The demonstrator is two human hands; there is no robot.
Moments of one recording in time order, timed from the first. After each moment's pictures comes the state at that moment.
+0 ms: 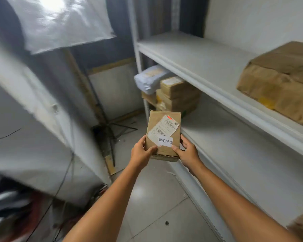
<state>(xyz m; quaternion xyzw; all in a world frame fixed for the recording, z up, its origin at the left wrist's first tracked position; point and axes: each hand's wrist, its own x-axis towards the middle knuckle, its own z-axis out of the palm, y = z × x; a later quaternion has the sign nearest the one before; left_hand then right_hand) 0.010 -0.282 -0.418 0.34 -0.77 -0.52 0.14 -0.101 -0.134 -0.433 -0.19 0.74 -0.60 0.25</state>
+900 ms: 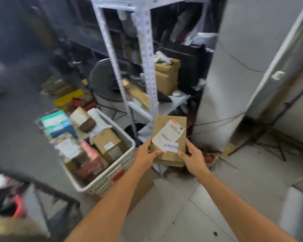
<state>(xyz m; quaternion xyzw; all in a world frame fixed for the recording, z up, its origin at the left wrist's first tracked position) 0.499 -0.091 -0.433 0.68 -0.42 -0.39 0.45 0.312 -0.148 -0.442 -0.58 0.49 -0.32 0.57</state>
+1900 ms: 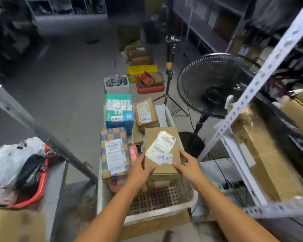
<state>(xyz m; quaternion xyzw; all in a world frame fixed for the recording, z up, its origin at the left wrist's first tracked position) 0.849 -0.126 -0.573 0.77 -0.11 -0.32 0.54 0.753 -0.303 -0.551 -0.75 0.32 -0.02 0.59</state>
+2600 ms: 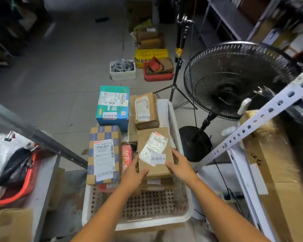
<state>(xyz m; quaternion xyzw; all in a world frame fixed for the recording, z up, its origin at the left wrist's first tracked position) 0.876 -0.168 -0.611 0.83 -0.04 -0.33 0.45 0.811 -0.357 -0.605 -0.77 0.29 0.11 0.55</state>
